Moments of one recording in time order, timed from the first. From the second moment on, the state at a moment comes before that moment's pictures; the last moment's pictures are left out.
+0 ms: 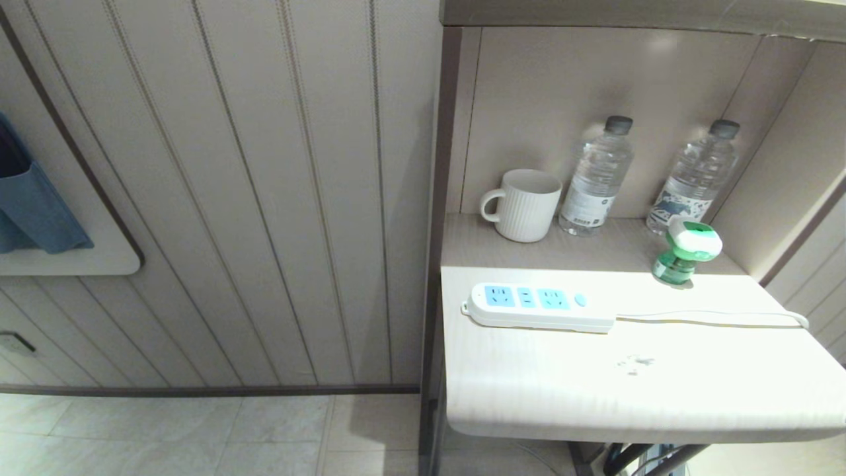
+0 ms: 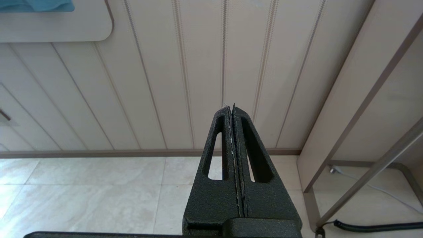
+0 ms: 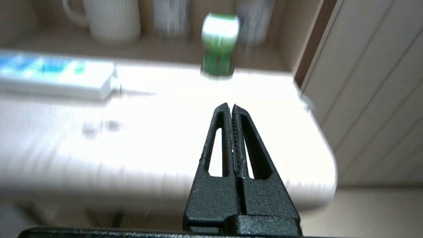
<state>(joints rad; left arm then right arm) -0.01 0.00 0.00 0.01 -0.01 0.02 -0.01 0.59 0.00 -0.78 -0.06 -0.07</state>
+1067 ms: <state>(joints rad) -0.01 0.00 0.00 0.01 -0.01 0.02 0.05 1.26 -0.20 -1.38 -0.31 0.09</state>
